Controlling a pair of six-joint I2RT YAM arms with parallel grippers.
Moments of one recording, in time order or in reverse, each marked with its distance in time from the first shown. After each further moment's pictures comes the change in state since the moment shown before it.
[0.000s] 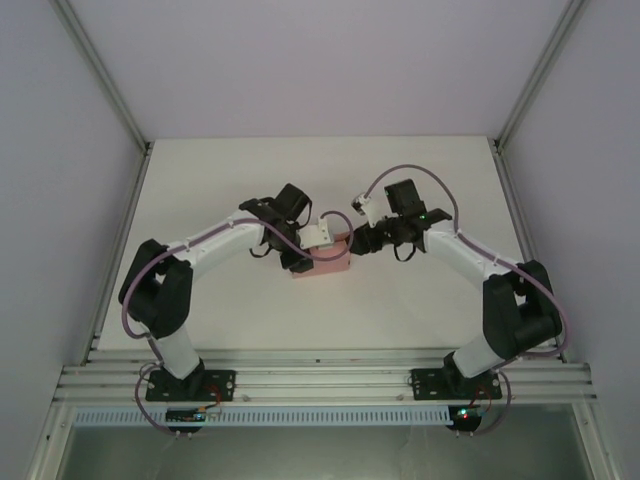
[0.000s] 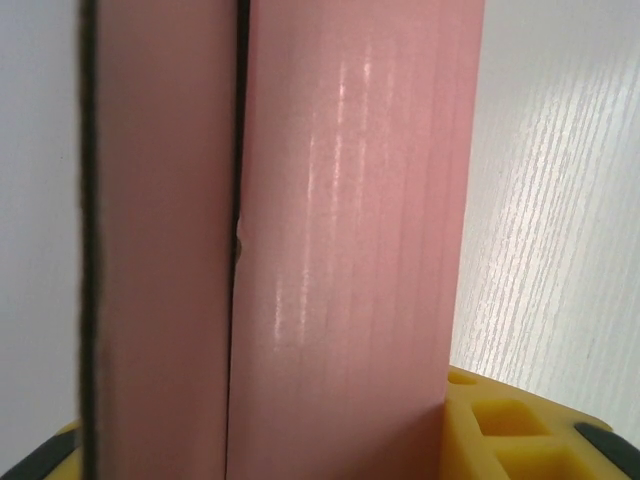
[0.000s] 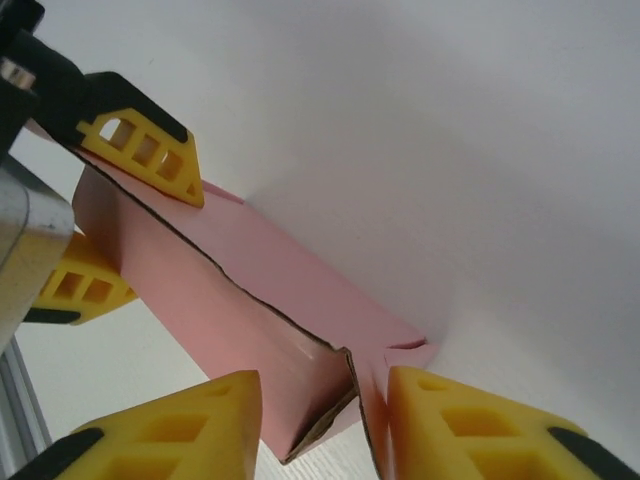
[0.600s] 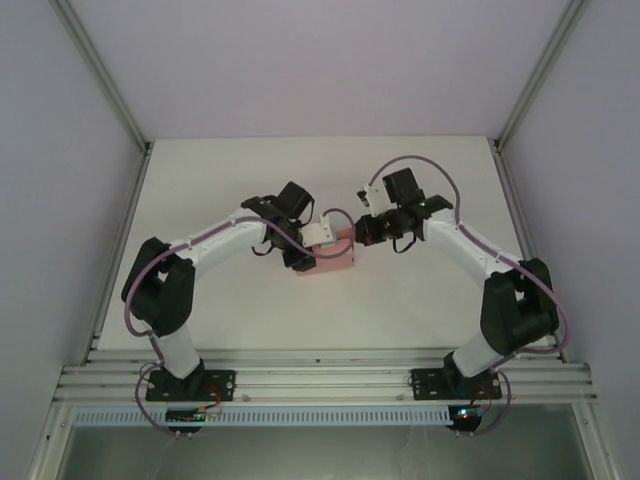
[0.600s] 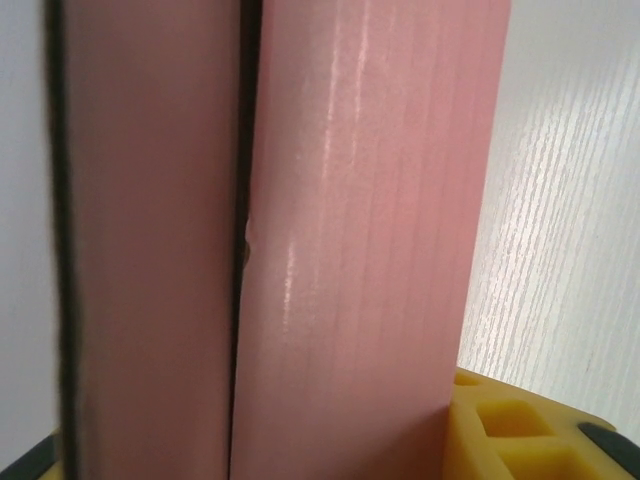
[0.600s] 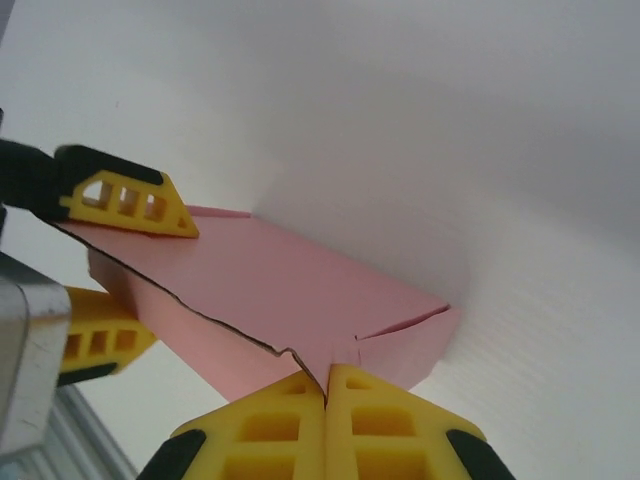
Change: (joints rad) left arm 0.000 0.019 0.031 -0.006 0.007 -0.012; right arm 0.002 0.033 0.149 -0.195 0.048 0.279
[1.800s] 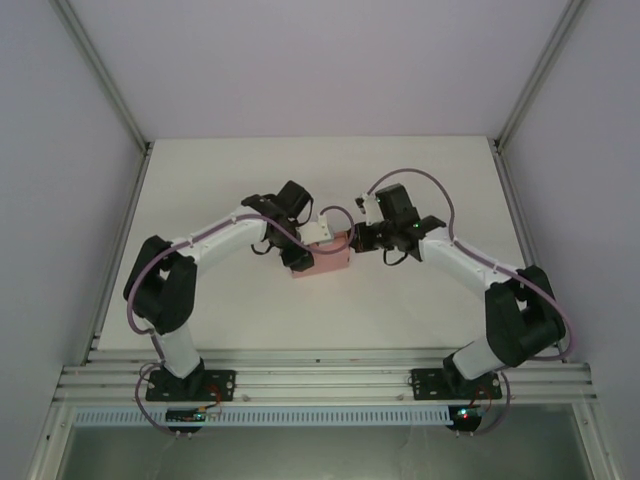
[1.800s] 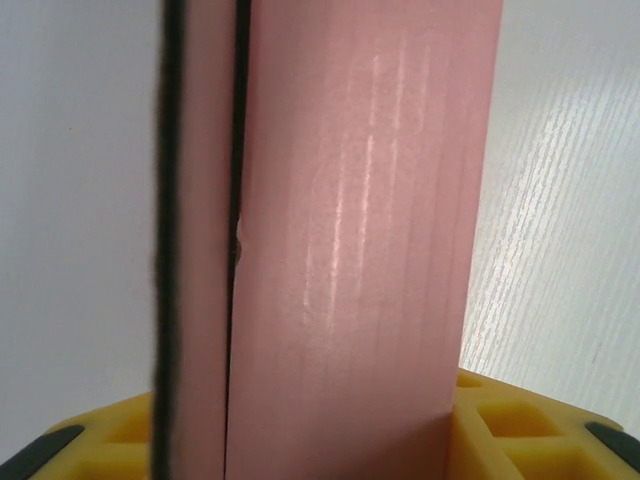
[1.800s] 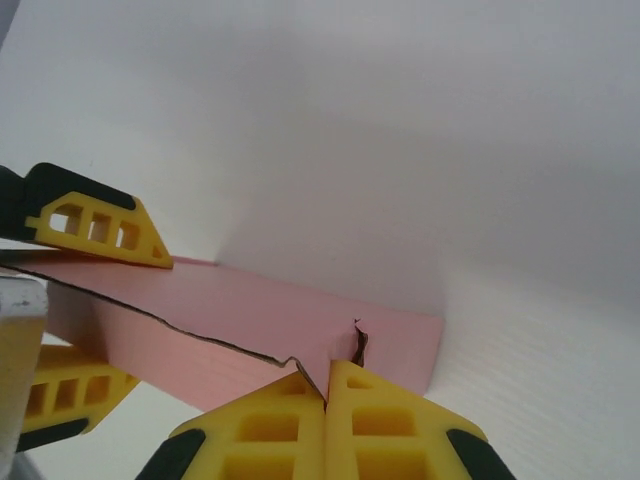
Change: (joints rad) left arm 0.007 0.016 0.015 -0.033 -0.027 -0.041; right arm 0.102 -0.077 -0.218 0.319 0.184 0.146
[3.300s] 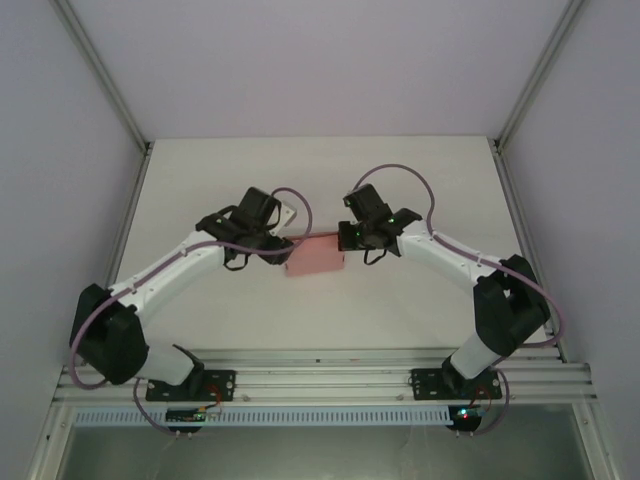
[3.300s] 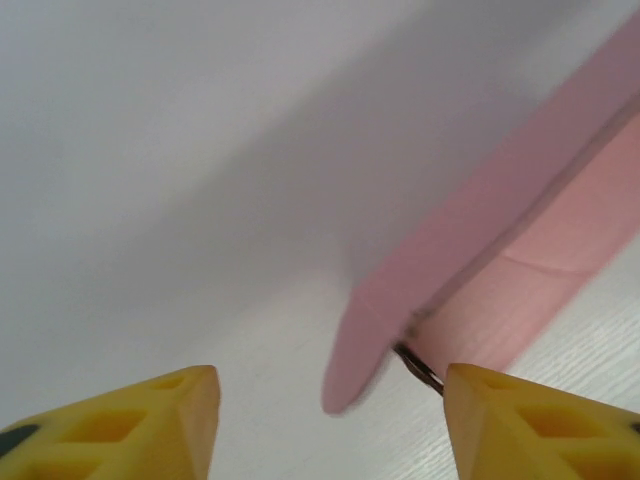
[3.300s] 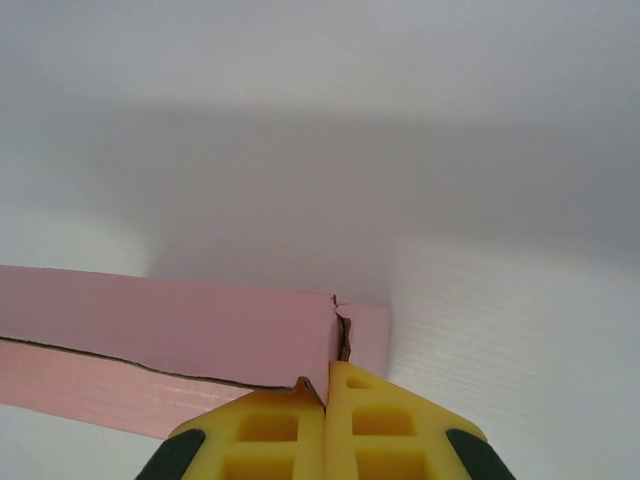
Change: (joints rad) left arm 0.071 -0.340 -0.230 0.128 -0.247 -0.539; right arm 0.134 0.102 0.190 -0.222 0.277 0.193
